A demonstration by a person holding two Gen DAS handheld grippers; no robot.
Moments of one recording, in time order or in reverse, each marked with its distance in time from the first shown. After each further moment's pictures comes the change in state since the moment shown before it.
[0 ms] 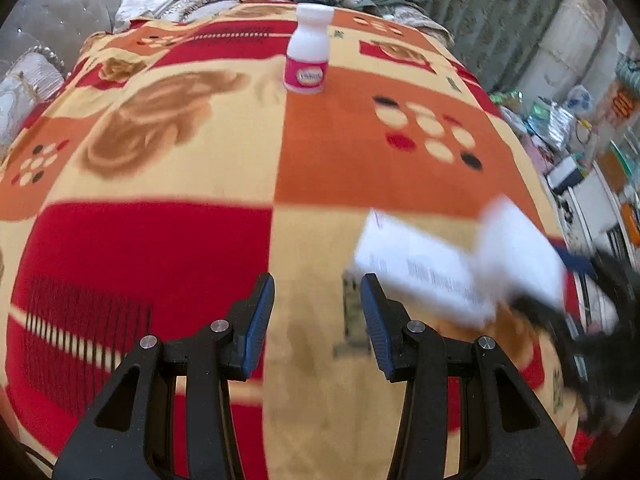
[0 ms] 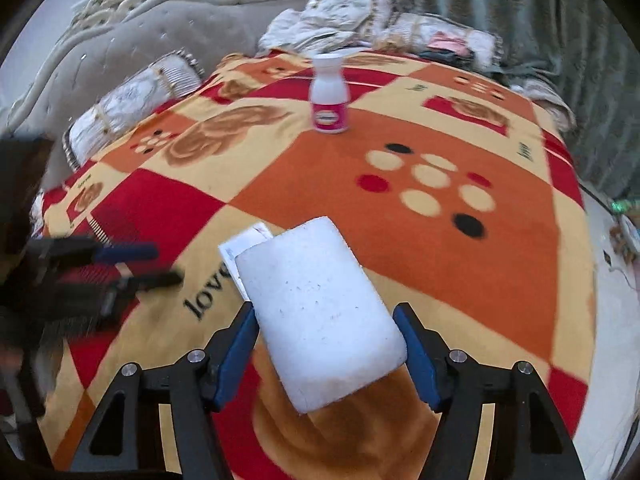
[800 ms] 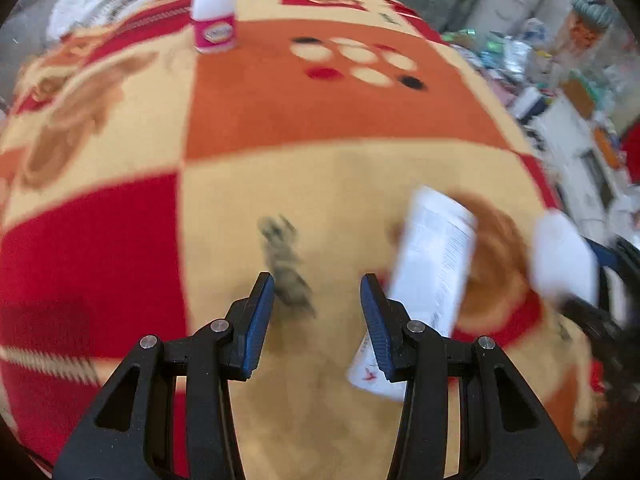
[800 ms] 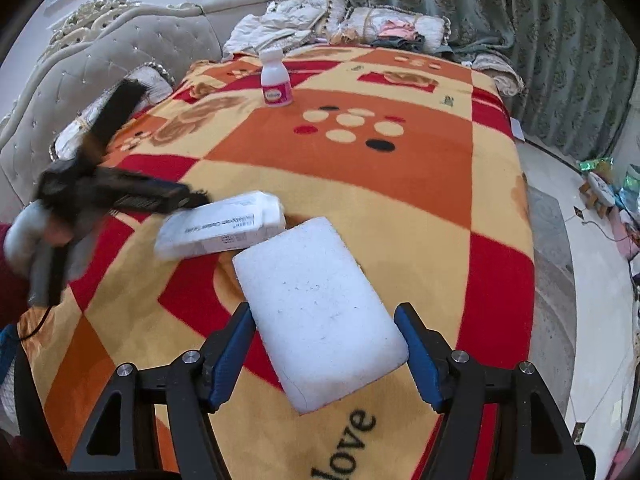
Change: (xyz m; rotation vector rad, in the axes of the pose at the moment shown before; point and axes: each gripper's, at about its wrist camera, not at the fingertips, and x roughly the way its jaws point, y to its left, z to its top) left arm 0.012 -0.033 -0.037 0.197 0.158 -0.148; right arm -0.061 -0.032 -0.087 0.094 0.013 -0.066
